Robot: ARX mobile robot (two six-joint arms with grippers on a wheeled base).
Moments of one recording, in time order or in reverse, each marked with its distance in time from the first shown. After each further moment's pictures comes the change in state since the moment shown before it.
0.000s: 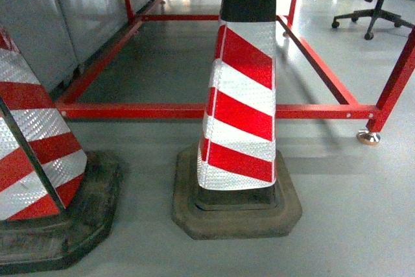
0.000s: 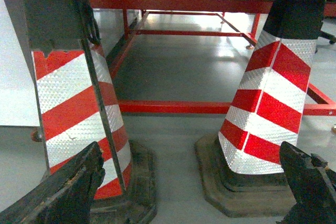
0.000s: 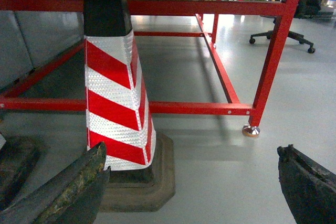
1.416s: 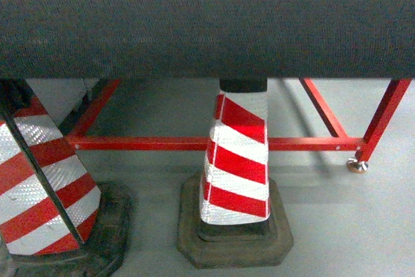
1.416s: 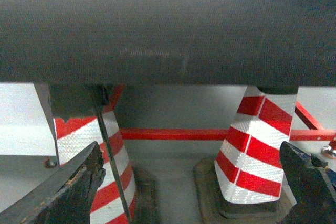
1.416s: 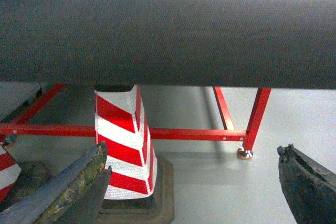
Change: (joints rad) left arm 0.000 0.000 0.000 0.000 0.002 0.009; right arm 0.000 0.000 0.000 -0.001 0.002 0.001
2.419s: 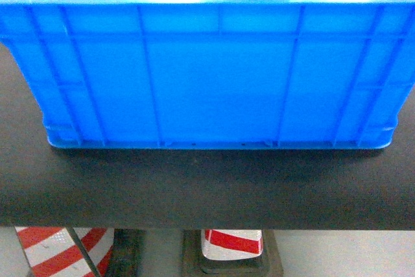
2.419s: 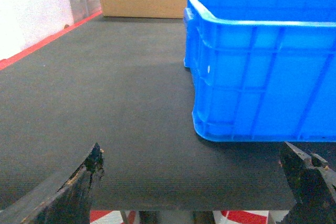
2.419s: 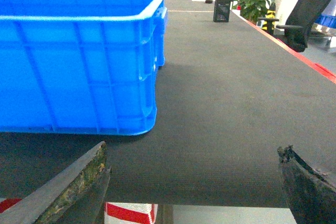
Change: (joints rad) left arm 0.000 0.000 0.000 0.001 -0.002 0.001; right arm 0.000 0.000 0.000 -0.001 -0.001 -0.001
